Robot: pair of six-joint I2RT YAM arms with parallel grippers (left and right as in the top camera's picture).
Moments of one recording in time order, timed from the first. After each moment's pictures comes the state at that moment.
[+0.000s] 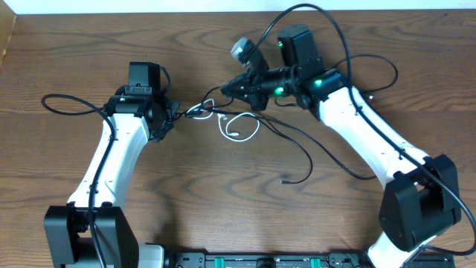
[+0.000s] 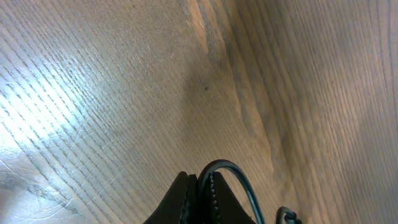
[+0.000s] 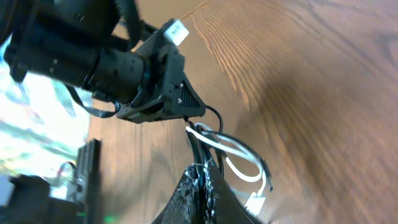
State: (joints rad) left arm -0.03 1.57 1.14 -0.77 -0.03 -1.07; right arm 0.47 1.83 1.47 -0.29 -0.90 -0.02
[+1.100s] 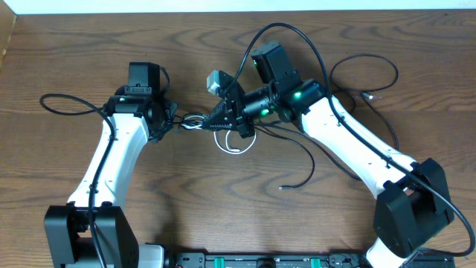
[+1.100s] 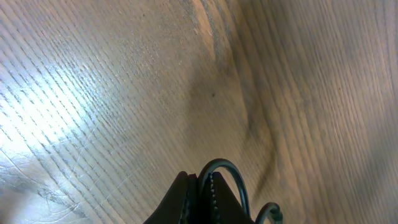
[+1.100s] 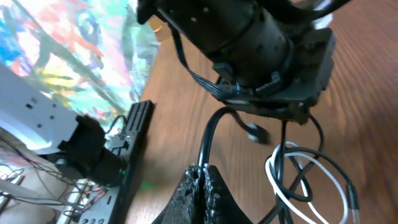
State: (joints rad) left arm -0.03 1.57 1.14 -0.78 -0.06 -1.07; right arm 0.60 1.83 1.47 -0.41 -1.07 -0.30
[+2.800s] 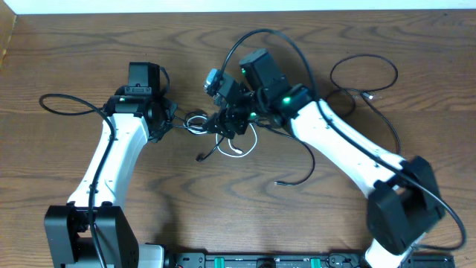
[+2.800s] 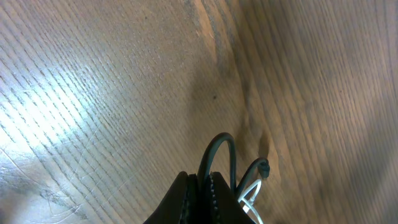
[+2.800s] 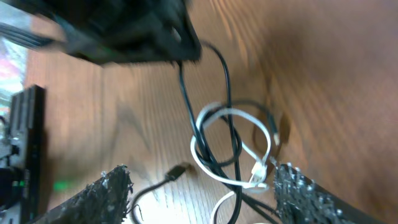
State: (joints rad) left arm -0.03 1.57 1.14 -0.78 -0.07 -1.07; right arm 0.66 1.88 1.48 -0.43 -0.60 -0.19
